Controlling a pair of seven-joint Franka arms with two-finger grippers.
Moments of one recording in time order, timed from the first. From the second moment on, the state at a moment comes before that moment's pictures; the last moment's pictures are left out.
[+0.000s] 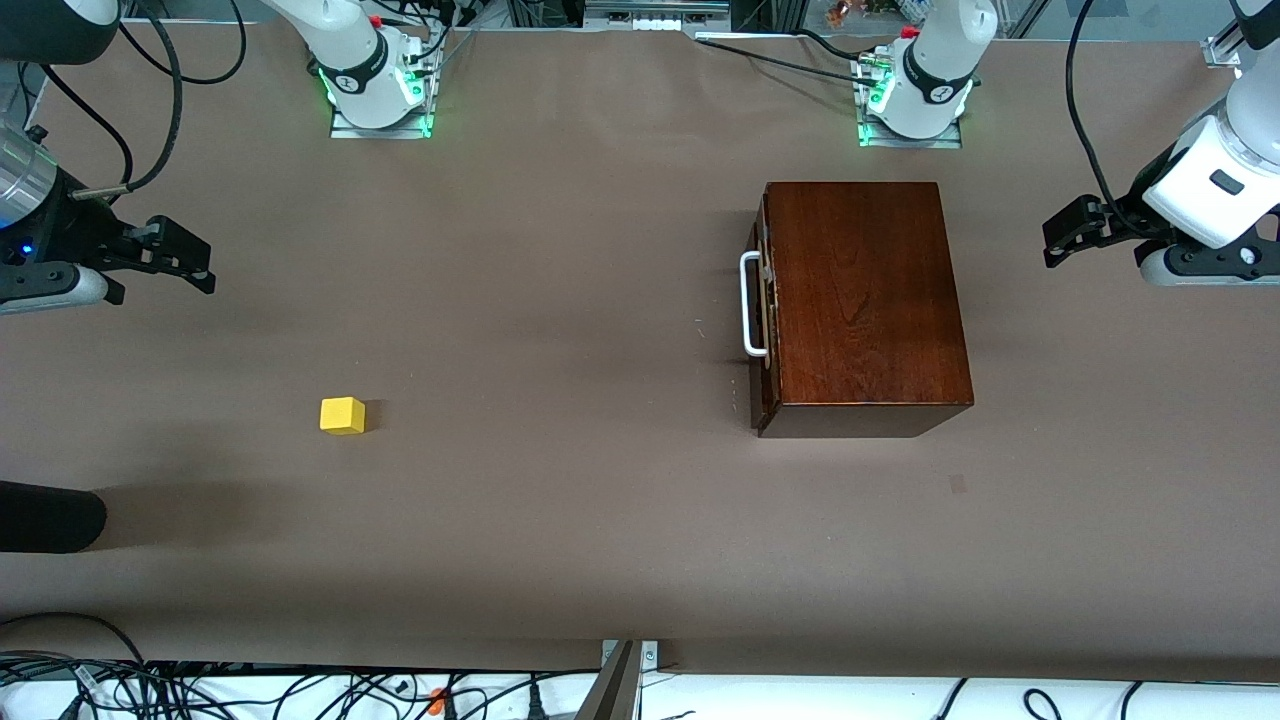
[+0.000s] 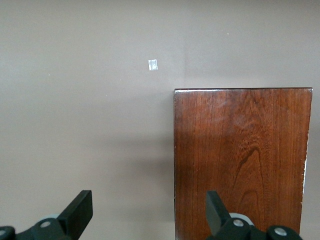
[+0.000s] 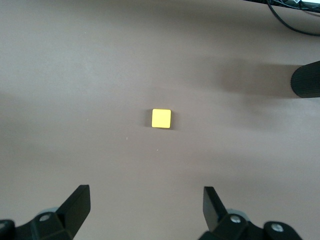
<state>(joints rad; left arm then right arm) -0.06 0.03 -0.04 -1.56 0.03 1.56 -0.11 0.19 0.10 -0.13 -1.52 0.02 1.68 -0.08</state>
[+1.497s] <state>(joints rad) -0.08 0.08 -0.04 -1.56 0.03 1.31 -0.07 0.19 0.11 -0.13 -1.52 0.02 1.68 -0.08</state>
